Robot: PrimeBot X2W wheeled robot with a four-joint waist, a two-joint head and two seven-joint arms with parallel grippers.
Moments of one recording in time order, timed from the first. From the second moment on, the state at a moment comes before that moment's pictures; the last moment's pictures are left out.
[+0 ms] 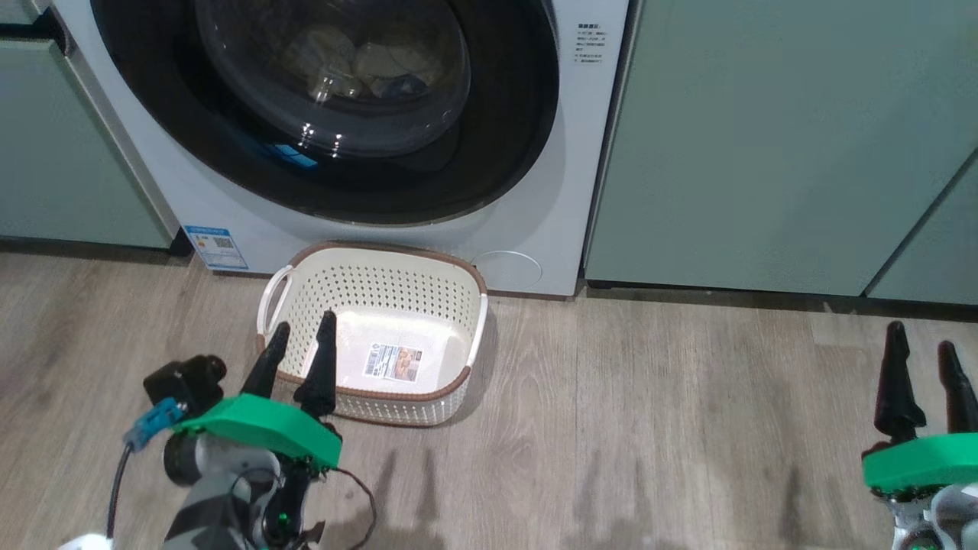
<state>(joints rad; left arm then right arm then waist) -0.13 0.03 0.04 0.28 -0.53 -0.10 -0.14 -0.08 -0.02 -0.12 0.19 0.46 0.13 -0.14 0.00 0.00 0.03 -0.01</state>
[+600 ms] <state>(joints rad) -0.17 0.03 0.03 0.27 -0.29 -0.07 -0.19 -0.09 -0.03 -0.12 0.17 0.24 0.13 -0.19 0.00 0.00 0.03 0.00</state>
